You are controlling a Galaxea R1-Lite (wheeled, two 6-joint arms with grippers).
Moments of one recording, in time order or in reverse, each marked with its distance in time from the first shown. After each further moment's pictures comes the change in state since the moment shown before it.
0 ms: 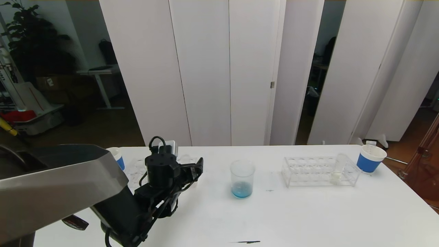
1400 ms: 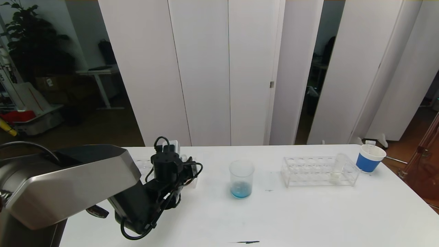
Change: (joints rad) left arm 0.072 0.121 -0.119 0.001 -0.002 0.037; right arm 0.000 0.000 0.000 -0.001 0.000 0.000
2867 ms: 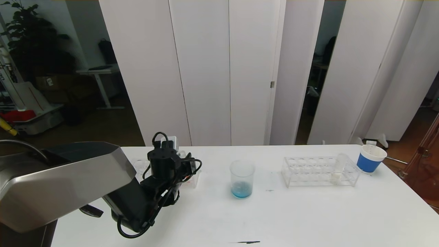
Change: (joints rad) left arm -0.009 -0.041 0.000 0.005 0.002 0.037; right arm 0.000 0.000 0.000 0.001 0.001 0.000
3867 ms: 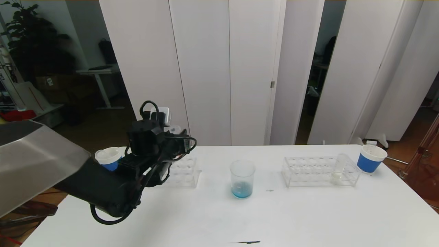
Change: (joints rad) left arm -0.004 -0.243 -0.056 0.166 -0.068 0.139; right arm 0.000 0.000 0.000 0.000 -0.001 -0.001
